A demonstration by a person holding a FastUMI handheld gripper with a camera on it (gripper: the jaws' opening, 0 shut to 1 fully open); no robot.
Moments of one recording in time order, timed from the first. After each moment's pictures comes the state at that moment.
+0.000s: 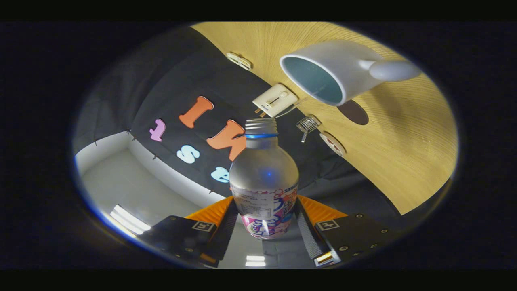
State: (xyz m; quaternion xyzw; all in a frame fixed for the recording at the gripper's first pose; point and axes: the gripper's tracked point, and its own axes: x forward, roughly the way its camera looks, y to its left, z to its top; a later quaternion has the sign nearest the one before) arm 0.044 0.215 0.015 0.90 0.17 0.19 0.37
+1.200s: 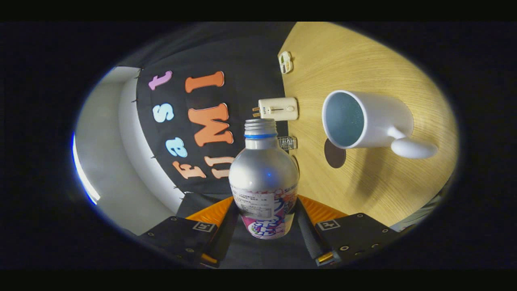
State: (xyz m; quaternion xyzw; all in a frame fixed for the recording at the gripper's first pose) arm 0.044 0.233 -0.040 0.70 0.22 0.15 0.66
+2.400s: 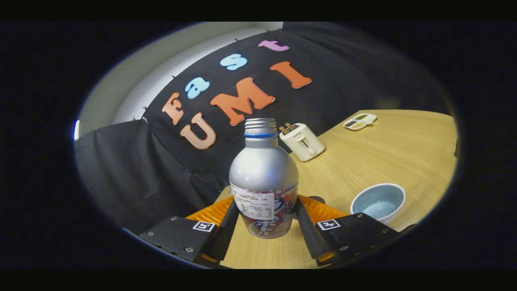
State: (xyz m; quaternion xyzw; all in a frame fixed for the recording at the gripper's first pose) arm 0.101 0.232 -0.042 0.29 0.15 0.11 0.94
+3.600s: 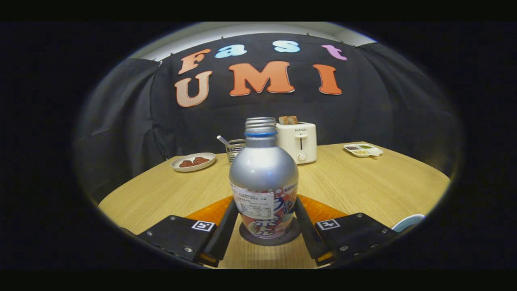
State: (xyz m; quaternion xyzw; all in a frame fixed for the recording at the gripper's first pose) arm 0.190 0.249 -0.124 0.05 0.16 0.05 0.98
